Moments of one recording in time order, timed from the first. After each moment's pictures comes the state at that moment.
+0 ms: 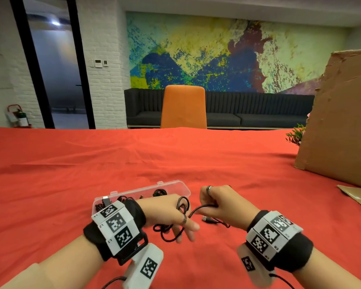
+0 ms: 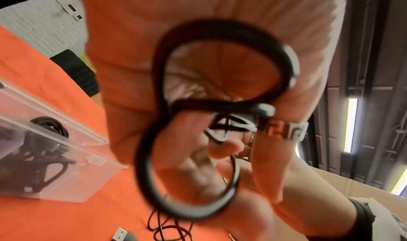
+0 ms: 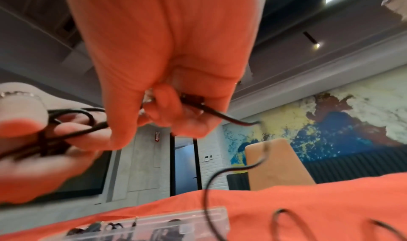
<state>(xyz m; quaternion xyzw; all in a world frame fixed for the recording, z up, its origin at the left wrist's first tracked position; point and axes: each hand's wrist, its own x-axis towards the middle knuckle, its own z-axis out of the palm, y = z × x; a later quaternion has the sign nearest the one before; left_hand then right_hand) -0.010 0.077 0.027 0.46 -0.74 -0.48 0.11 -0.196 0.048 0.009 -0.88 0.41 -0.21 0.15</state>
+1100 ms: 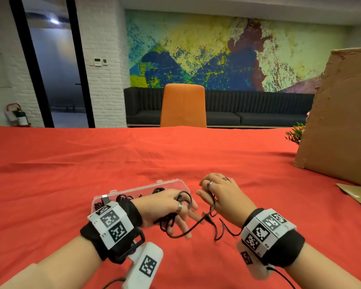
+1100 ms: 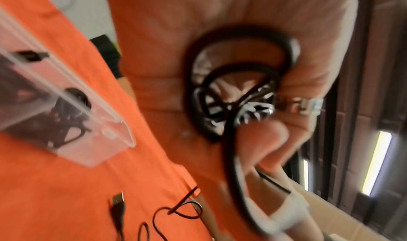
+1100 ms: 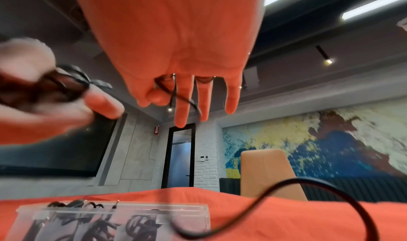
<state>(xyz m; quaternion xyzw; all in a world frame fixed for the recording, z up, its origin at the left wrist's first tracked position) -0.009 0.075 0.022 0.41 -0.64 -0.62 0.21 -0.202 0.034 -0.007 -0.87 0.42 -0.24 -0.06</state>
